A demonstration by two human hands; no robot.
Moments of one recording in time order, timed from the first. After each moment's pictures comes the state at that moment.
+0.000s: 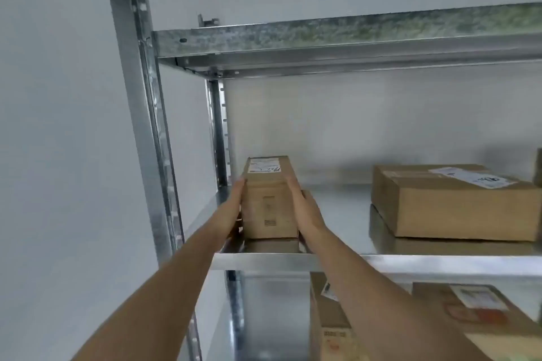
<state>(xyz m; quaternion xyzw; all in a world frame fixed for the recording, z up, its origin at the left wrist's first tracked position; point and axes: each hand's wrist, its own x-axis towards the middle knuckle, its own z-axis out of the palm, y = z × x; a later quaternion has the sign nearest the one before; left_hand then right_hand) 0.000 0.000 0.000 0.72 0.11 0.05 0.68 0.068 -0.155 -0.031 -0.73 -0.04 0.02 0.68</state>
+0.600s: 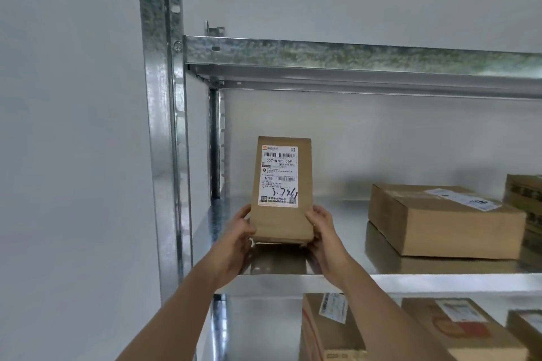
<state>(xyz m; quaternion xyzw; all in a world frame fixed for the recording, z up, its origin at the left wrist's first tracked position) 0.016 0.044 -0.042 0.60 -0.11 -0.02 0.79 0.042 -0.158 -0.037 -0.59 -0.13 0.04 0.79</state>
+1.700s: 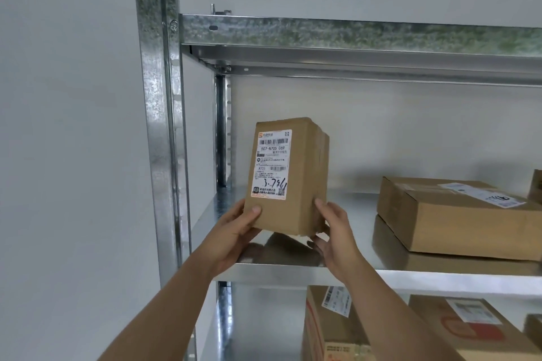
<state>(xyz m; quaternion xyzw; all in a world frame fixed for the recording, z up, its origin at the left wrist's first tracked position) 0.018 0.044 -0.046 0.58 -0.10 0.00 0.81 0.052 -0.168 -0.045 -0.56 -0.08 0.00 0.83</state>
